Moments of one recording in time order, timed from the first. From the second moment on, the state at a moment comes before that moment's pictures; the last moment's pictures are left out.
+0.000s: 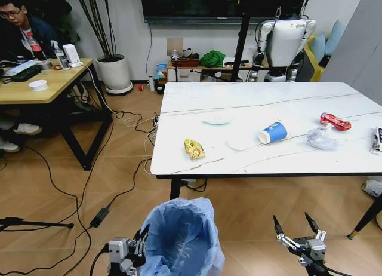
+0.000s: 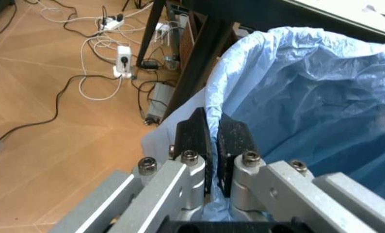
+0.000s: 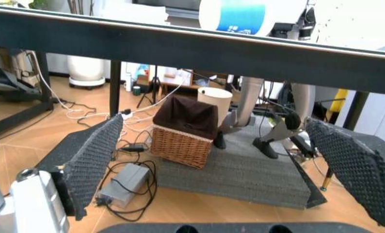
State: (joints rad) left arm 2.05 -1.18 -0.46 -2.32 -0.49 0.05 -0.05; right arm -1.82 1.57 0.92 1.85 0.20 0.50 -0.44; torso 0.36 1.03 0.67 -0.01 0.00
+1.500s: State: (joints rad) left arm 2.04 -1.18 -0.47 -2.31 -0.48 0.05 -0.04; right arm -1.80 1.57 0.92 1.85 0.20 0.48 -0.44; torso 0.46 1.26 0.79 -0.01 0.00
